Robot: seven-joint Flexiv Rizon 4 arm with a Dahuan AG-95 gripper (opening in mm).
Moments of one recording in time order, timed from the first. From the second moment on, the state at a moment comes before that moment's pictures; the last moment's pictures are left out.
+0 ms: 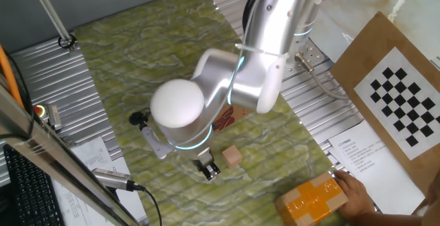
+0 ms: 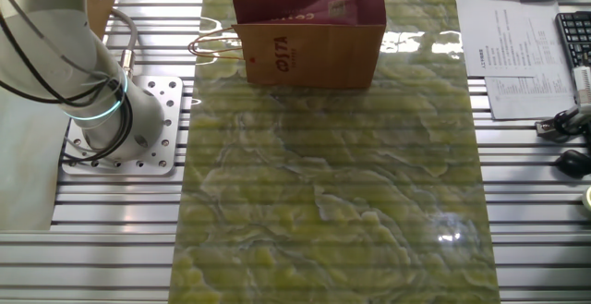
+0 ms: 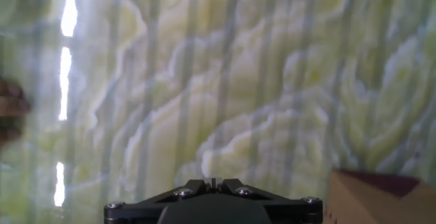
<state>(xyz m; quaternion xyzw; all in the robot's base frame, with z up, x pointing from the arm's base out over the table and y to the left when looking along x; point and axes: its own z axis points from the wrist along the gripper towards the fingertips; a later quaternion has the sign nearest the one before) 0.525 0.308 0.102 0.07 -1.00 -0.01 0.05</state>
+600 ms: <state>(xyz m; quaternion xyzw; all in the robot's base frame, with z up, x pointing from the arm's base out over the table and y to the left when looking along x) 0.529 0.296 0.109 0.08 -1.00 -0.01 0.03</state>
